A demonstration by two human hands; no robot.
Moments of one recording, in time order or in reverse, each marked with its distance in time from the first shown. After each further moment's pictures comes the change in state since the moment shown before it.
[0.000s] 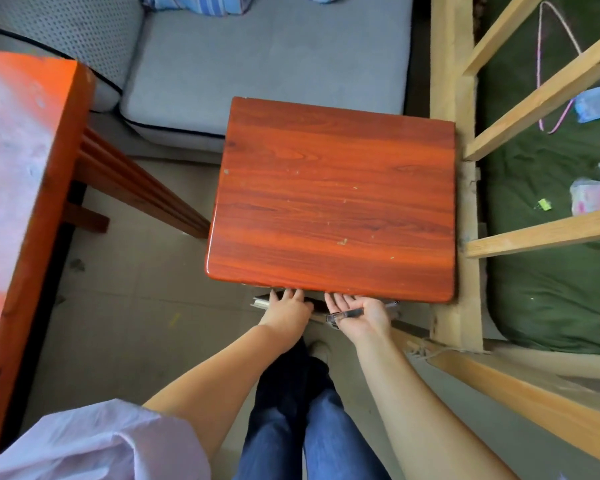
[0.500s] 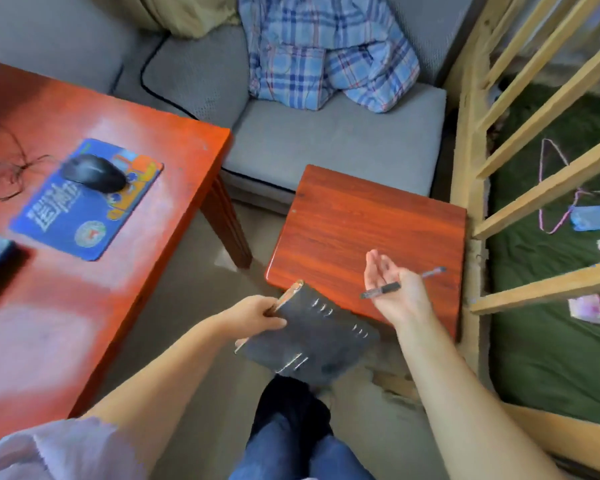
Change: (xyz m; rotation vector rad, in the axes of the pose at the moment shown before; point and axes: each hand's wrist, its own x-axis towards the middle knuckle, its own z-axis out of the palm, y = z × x) left_hand -0.161 -0.089 -0.023 -0.930 0.238 -0.028; right_hand -0.136 -0.011 0.063 -0.281 -0.352 -0.150
